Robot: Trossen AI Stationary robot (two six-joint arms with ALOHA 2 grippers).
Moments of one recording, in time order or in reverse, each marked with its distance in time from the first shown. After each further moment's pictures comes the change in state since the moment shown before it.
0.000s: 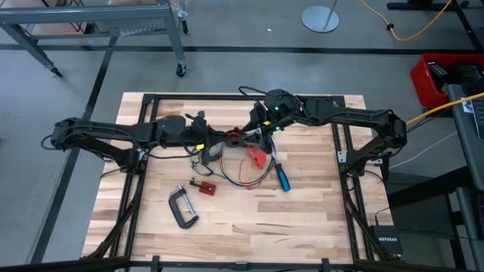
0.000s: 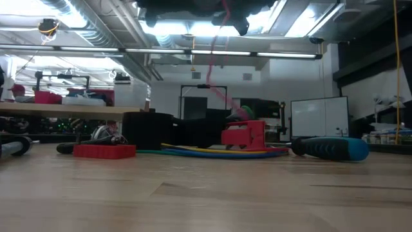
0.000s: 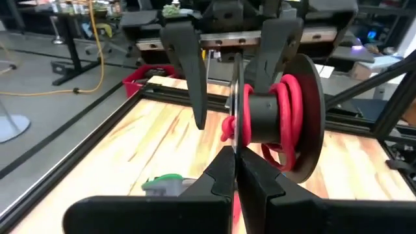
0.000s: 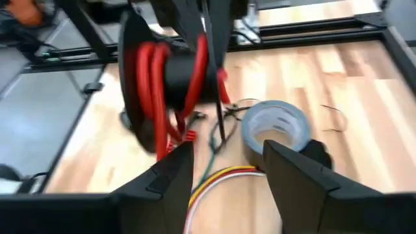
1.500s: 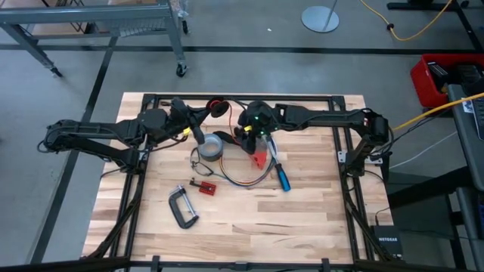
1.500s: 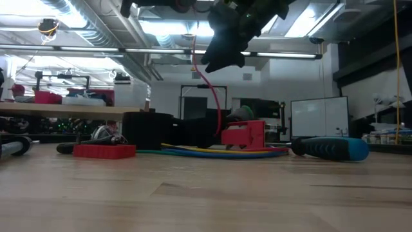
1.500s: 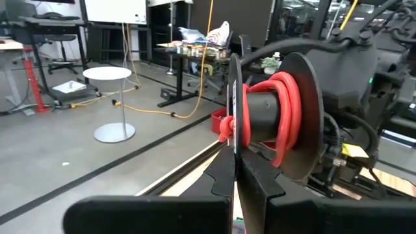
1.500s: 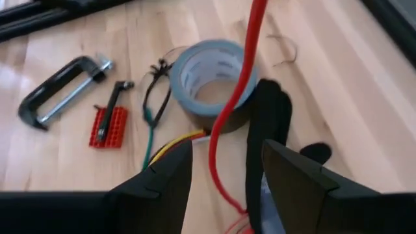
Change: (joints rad) left arm 0.000 -0.138 0.000 0.003 -0.421 -0.052; right arm 0.001 0.186 0.000 0.005 0.241 0.161
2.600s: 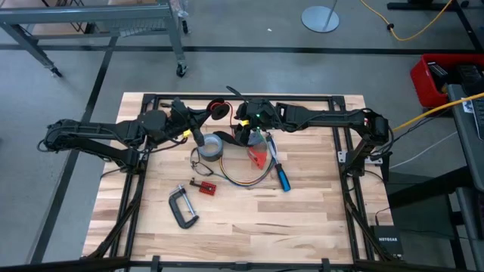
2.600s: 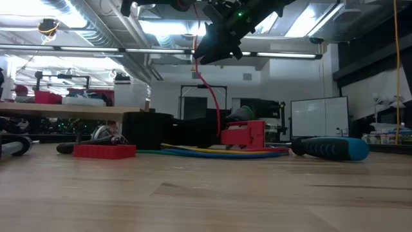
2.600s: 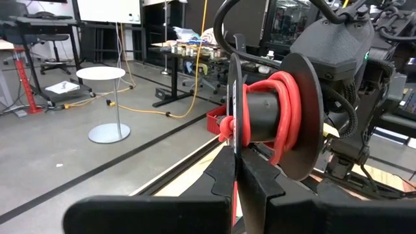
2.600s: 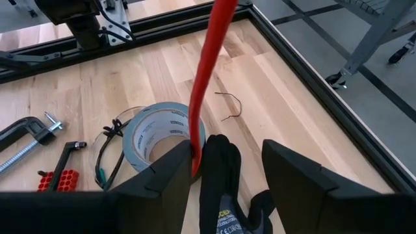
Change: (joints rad) left arm -0.016 0.000 0.000 0.000 0.001 0.000; right arm -0.001 0.000 0.000 0.157 0.217 -0.004
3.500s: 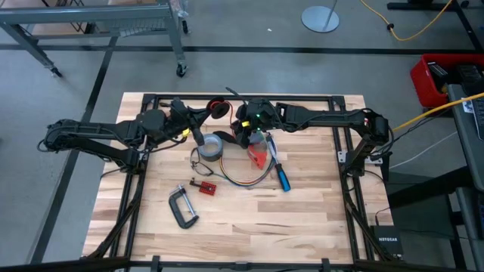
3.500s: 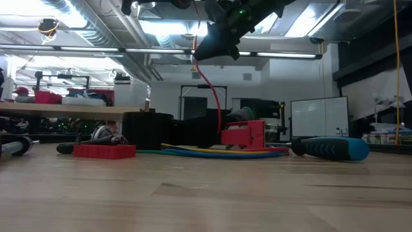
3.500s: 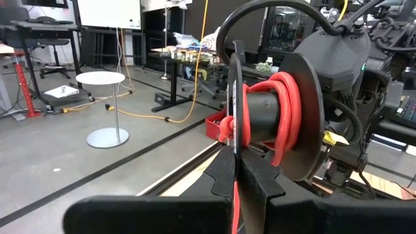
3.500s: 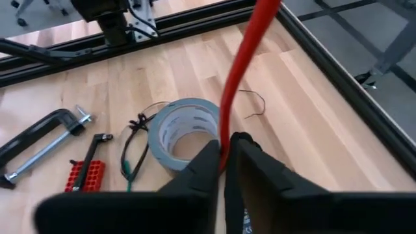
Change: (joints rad) left arm 0.001 0.000 0.000 0.029 0.000 0.008; right arm 0.001 -0.001 0.000 0.000 -0.094 0.000
